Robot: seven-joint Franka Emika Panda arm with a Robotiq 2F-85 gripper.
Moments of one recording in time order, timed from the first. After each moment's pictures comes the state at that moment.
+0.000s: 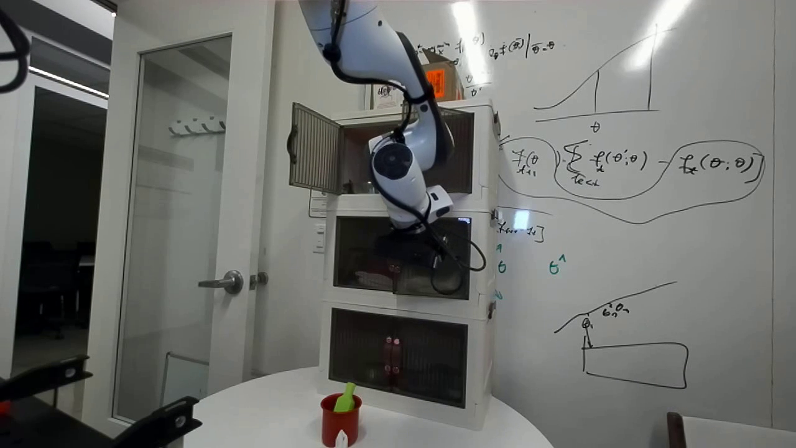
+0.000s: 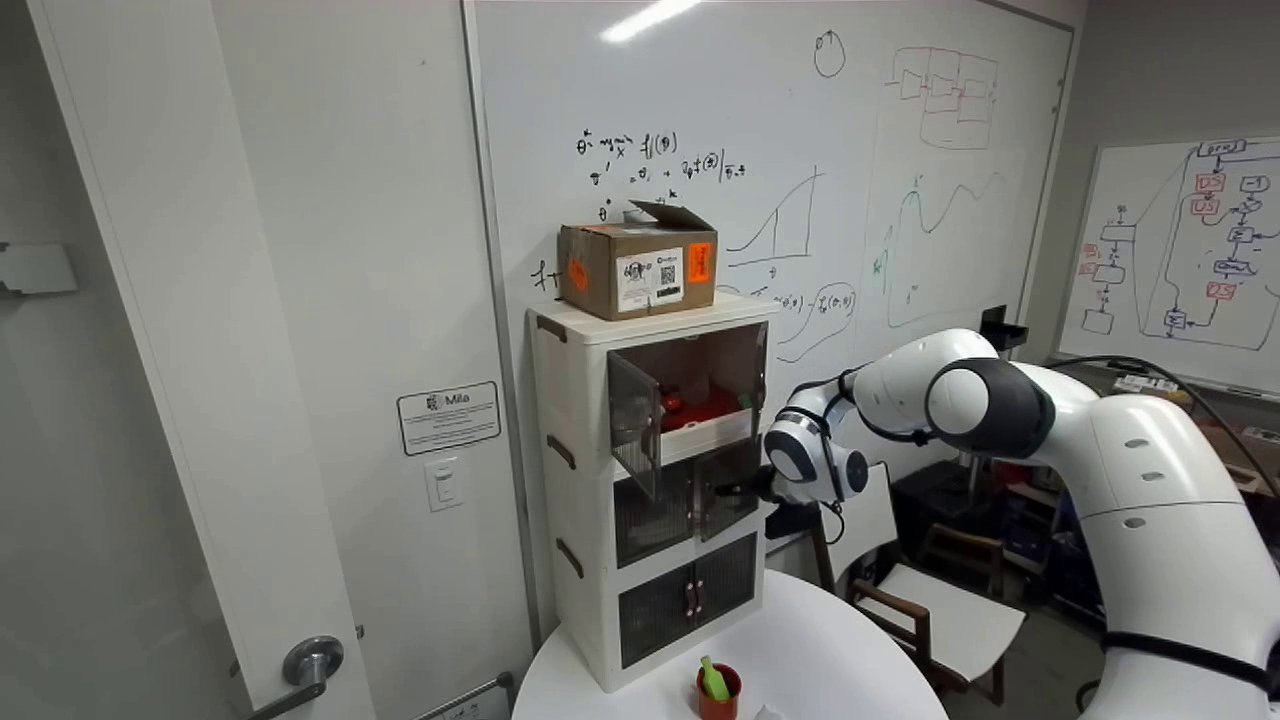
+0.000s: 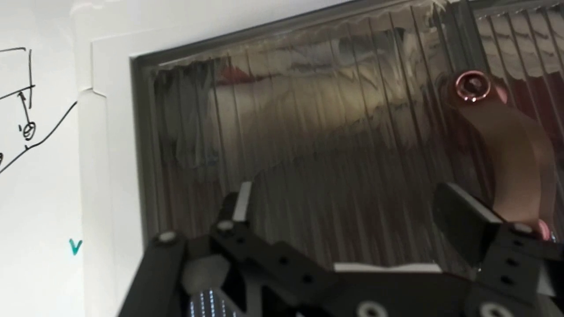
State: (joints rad) arm -0.51 0.75 0.43 -1.57 2.25 2.98 -2.50
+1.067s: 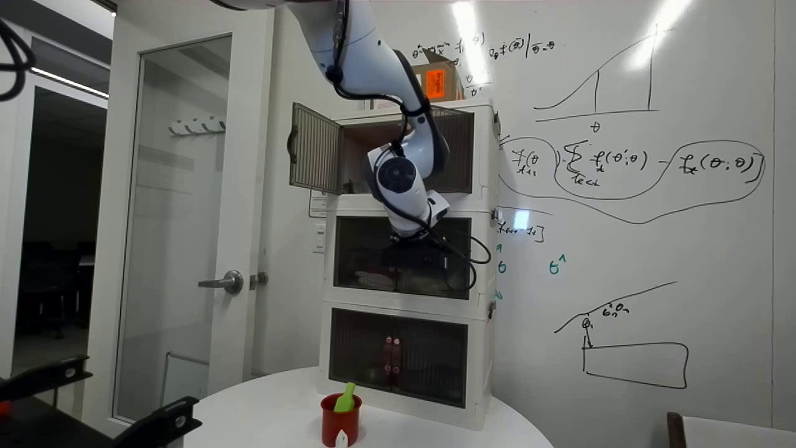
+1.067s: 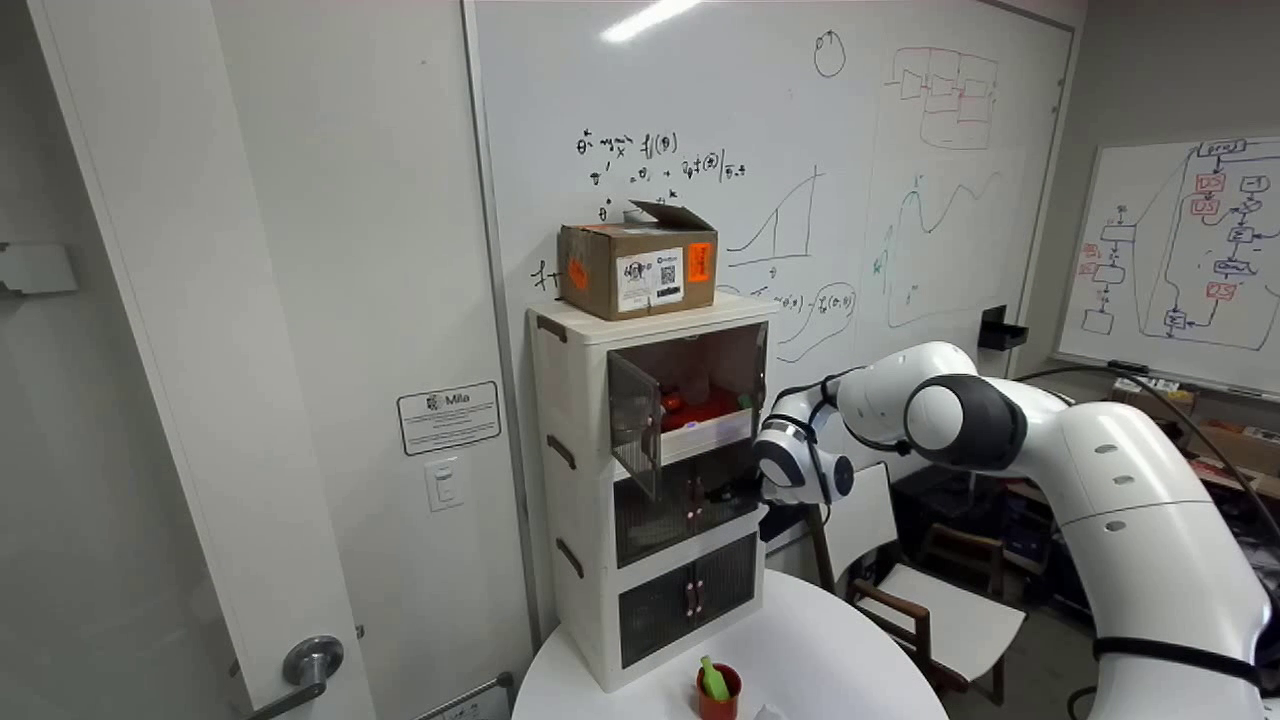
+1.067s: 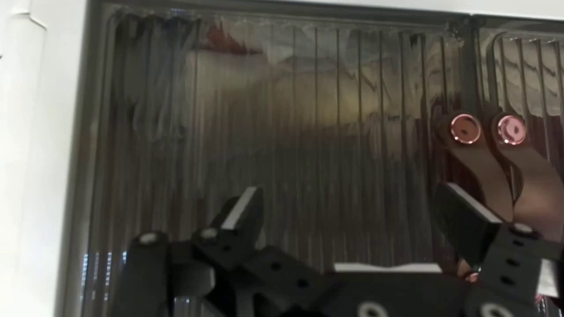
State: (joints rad) arm -0.43 0.82 0.38 -1.48 2.18 2.94 -2.62
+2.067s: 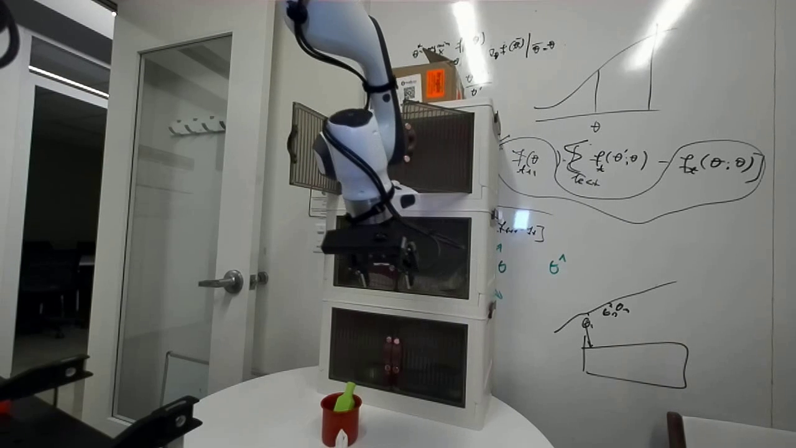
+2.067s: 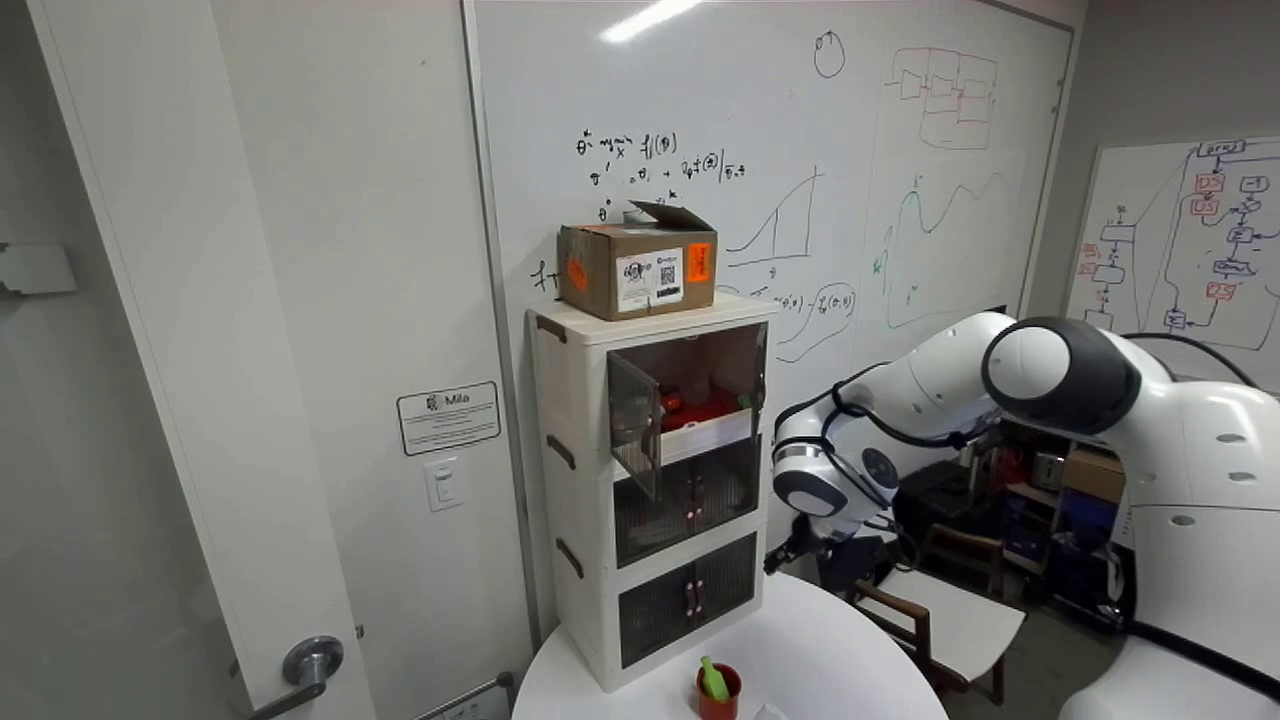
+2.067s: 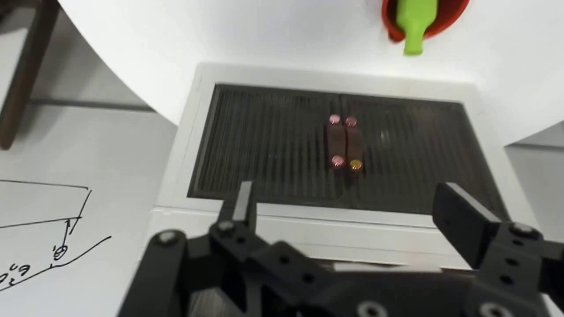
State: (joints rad) arm -0.70 0.58 0.69 -2.00 1.95 3.38 -2.39
